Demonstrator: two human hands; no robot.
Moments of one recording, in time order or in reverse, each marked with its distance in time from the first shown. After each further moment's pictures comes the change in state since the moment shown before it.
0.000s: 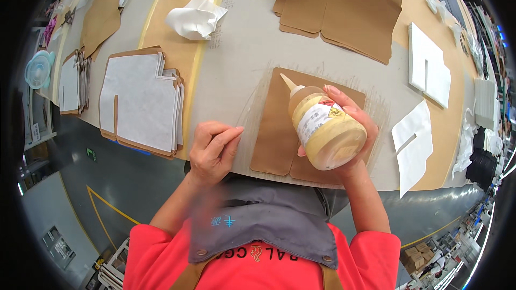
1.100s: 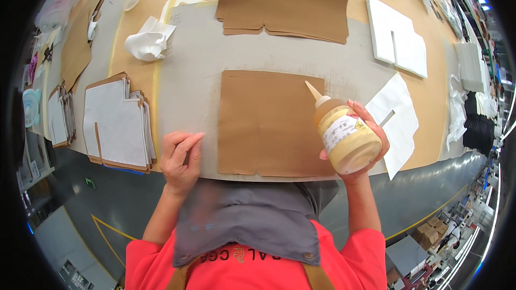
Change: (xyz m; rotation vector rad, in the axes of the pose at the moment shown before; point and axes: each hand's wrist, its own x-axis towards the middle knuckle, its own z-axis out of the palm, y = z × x) left_hand 0.004 0.007 0.001 0.058 -0.034 -0.041; right_hand -0.065 -0.016 -0.087 -0.350 0.159 0.147
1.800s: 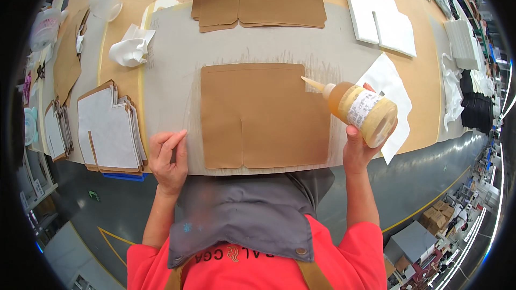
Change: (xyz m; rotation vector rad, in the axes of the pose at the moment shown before) left_hand -0.002 0.002 0.001 0.040 -0.008 -0.001; right_hand -0.004 -0.010 -0.016 0.241 0.356 0.458
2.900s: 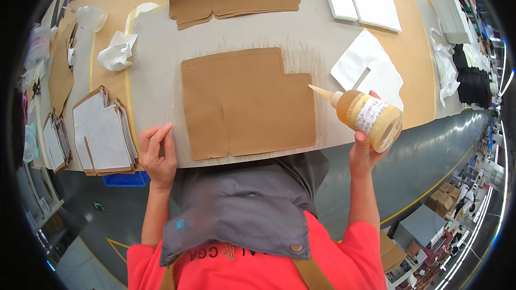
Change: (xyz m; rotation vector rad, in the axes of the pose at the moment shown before) left_hand -0.004 -0.001 0.002 0.032 -0.007 -0.002; right_hand -0.034 -0.008 -0.060 -0.052 0.080 -0.042
